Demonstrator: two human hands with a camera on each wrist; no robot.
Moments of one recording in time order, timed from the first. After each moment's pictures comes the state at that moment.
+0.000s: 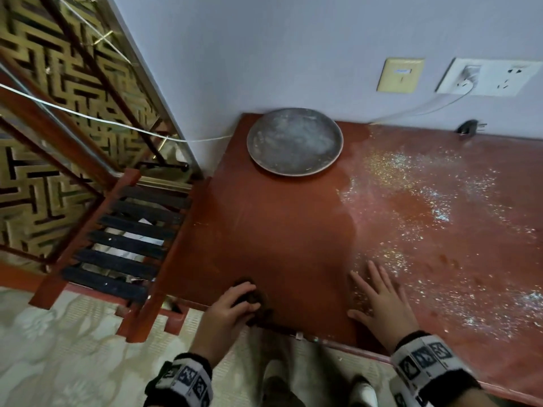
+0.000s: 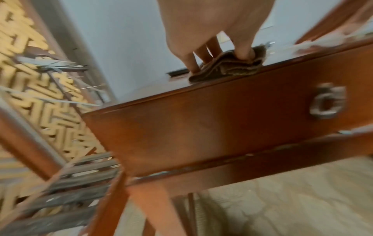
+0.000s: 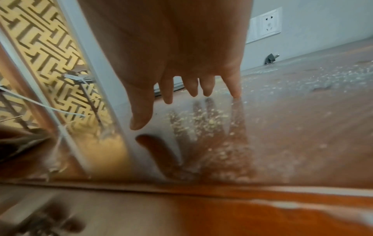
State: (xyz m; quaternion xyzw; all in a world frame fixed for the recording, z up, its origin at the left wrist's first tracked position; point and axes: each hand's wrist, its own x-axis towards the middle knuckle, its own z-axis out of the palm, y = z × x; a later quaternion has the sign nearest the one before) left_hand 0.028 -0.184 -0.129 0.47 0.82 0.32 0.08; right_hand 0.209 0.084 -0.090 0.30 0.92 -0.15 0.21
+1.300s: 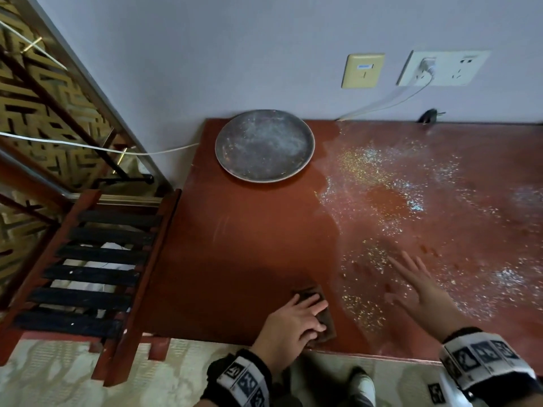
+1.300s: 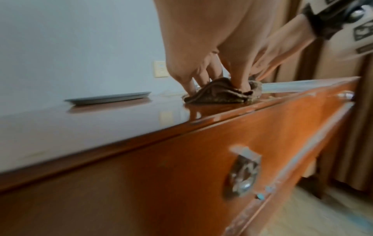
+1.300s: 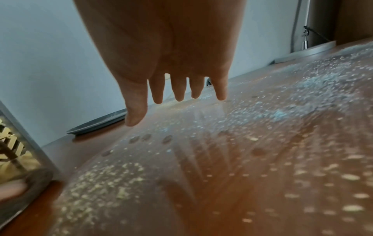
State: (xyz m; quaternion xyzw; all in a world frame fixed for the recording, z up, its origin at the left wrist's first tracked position) left_hand 0.065 -0.080 -0.131 0.63 0.67 0.31 0.25; right_hand 0.251 0.136 -0.079 0.40 0.87 -0.30 0.02
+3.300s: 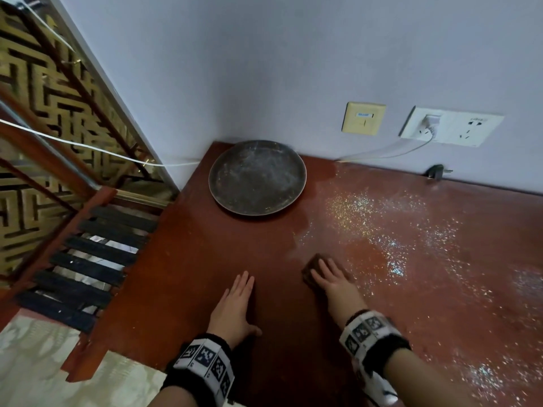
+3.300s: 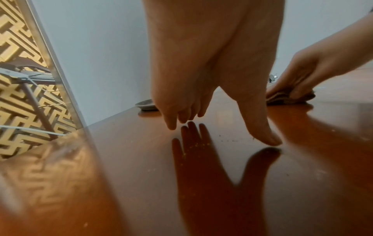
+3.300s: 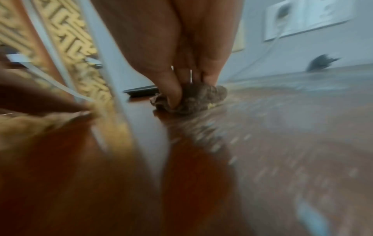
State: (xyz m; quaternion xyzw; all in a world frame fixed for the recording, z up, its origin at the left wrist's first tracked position) left_hand 0.025 0.010 -0.083 0.33 0.90 0.07 0.29; right_hand 0.137 0.210 -0.081 0.17 0.96 -0.18 0.12
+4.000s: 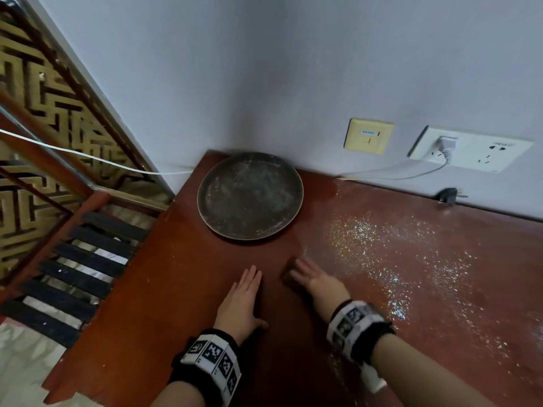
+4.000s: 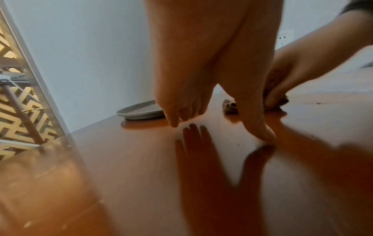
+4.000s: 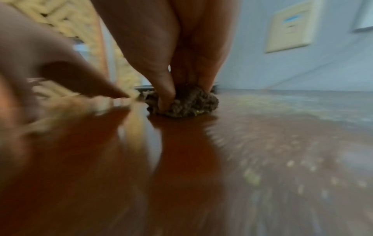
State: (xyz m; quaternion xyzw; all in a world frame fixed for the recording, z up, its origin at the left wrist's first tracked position) left_hand -0.016 0.088 -0.082 0.32 0.90 0.10 0.28; right_hand 0.066 0.271 -0.081 0.05 0.97 -0.16 0.18
